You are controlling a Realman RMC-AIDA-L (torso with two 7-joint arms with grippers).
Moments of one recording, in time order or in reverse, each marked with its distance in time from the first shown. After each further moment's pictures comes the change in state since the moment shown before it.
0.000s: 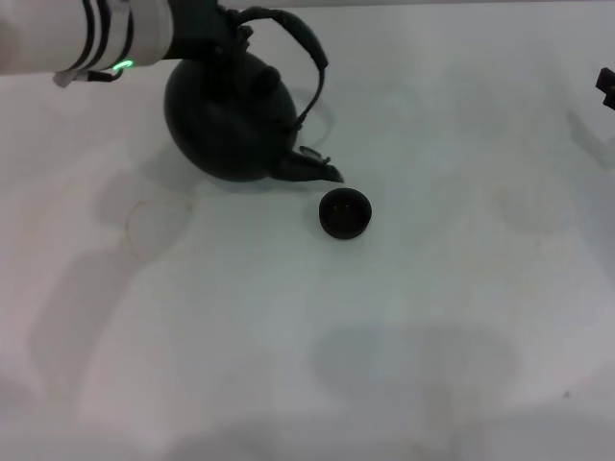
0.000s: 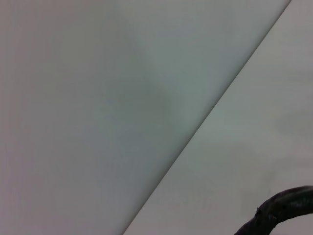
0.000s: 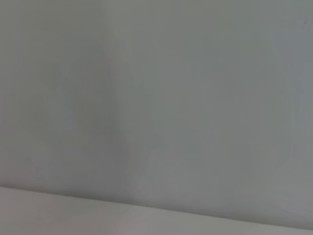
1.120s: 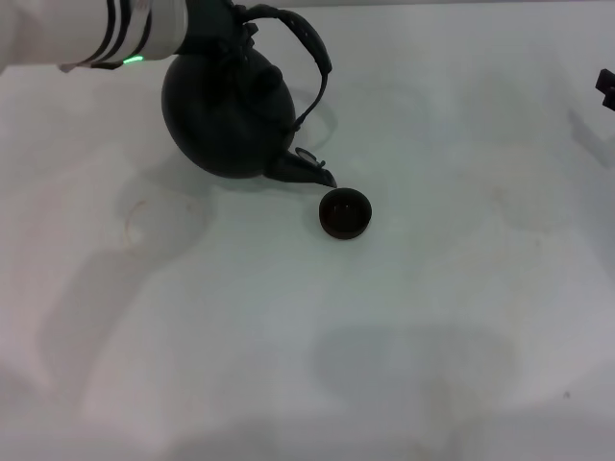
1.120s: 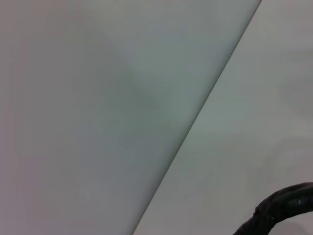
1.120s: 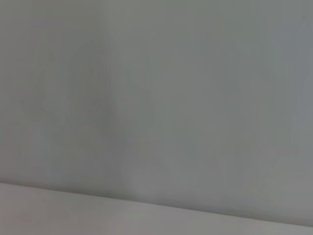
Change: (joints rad) left arm -0.021 -0.001 0.058 0.066 0.129 0.062 -0.035; right arm 0.007 0.000 0.002 0.008 0.000 -0.021 -0.012
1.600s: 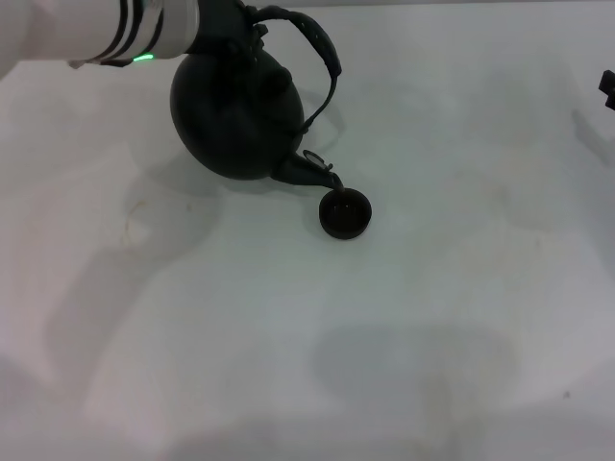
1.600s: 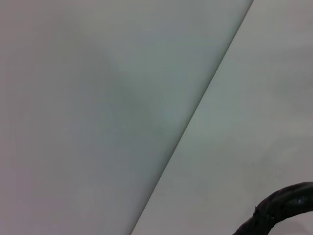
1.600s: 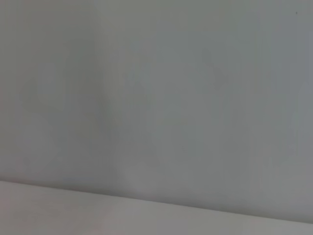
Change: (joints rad) left arm -0.020 0.000 0.012 -0.002 0.001 0.016 0.000; right arm 0.000 0.000 0.000 0.000 0.001 -0.019 -0.001
